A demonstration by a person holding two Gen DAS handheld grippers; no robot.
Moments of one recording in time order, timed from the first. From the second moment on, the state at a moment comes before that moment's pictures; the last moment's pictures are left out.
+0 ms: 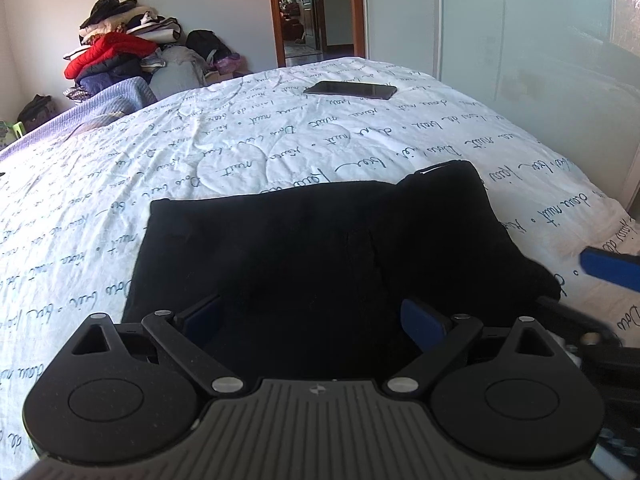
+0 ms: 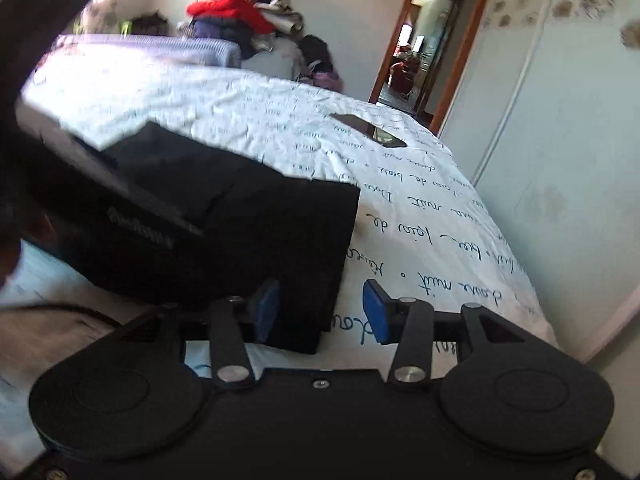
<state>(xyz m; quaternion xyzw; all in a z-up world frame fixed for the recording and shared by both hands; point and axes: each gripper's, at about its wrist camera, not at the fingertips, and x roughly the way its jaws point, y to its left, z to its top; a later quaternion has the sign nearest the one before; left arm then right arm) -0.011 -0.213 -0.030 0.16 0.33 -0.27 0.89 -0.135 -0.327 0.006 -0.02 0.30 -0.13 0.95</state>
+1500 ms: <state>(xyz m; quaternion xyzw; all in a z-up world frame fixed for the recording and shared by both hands) -0.070 -0.093 -0.035 0.14 0.40 -0.16 0.89 -0.186 -0.266 0.007 0.10 0.29 -0.10 0.95</state>
